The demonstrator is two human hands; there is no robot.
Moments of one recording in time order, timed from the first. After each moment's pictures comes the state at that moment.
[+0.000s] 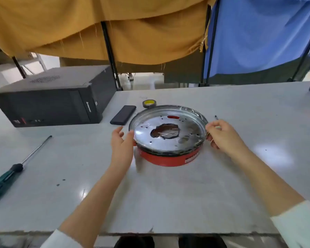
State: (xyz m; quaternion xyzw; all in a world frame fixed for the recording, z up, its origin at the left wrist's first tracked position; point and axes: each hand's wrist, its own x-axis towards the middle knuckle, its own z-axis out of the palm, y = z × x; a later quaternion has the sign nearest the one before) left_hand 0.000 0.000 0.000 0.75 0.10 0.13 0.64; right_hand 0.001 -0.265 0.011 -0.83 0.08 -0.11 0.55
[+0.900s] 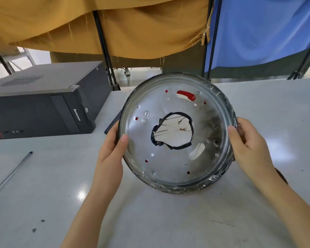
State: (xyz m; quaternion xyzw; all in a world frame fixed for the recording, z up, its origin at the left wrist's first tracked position) left_hand 0.030 0.027 0.012 0.69 -0.14 0.14 0.70; right_hand 0.026 -0.258 0.001 -0.82 -0.03 -0.30 0.49
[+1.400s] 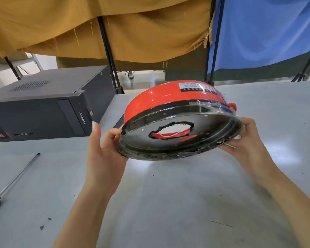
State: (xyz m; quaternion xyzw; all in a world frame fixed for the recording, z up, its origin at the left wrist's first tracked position) left_hand 0.030 0.033 0.032 0.50 -0.09 0.01 0.86; right_hand 0.029 -0.265 0.011 -0.66 -0.10 -0.13 0.73
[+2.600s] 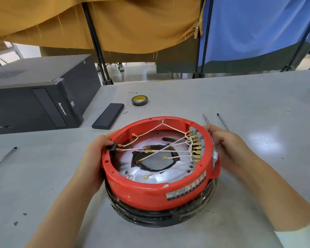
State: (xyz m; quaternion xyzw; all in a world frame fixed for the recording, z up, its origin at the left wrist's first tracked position) left_hand 0.035 0.023 0.004 0.61 0.00 -0.08 0.78; right_hand 0.032 -0.259 0.000 -0.56 0.04 0.06 0.83
